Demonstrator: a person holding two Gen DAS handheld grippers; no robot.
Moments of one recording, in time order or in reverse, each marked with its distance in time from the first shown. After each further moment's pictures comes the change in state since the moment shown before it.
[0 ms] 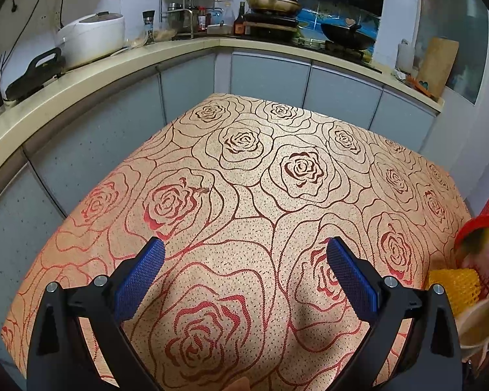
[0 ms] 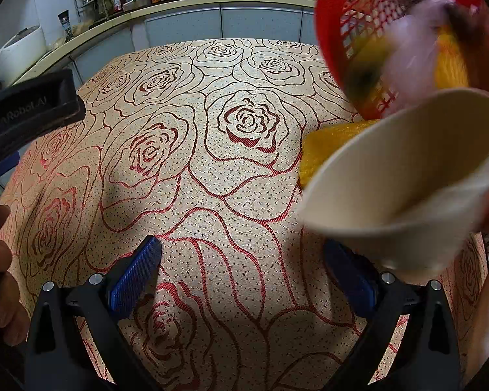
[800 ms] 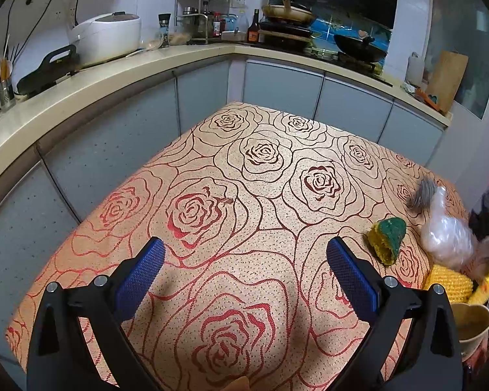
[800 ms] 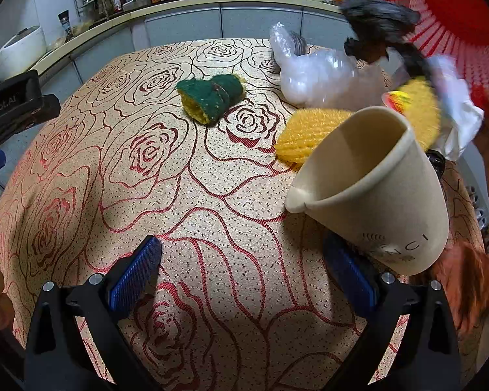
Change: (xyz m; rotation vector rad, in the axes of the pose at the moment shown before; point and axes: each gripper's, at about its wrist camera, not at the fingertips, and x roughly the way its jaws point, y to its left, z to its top) left arm -0.009 0.021 0.007 -0.037 -0.034 0.024; right arm 0.000 0.001 0.000 0.001 0.001 0.000
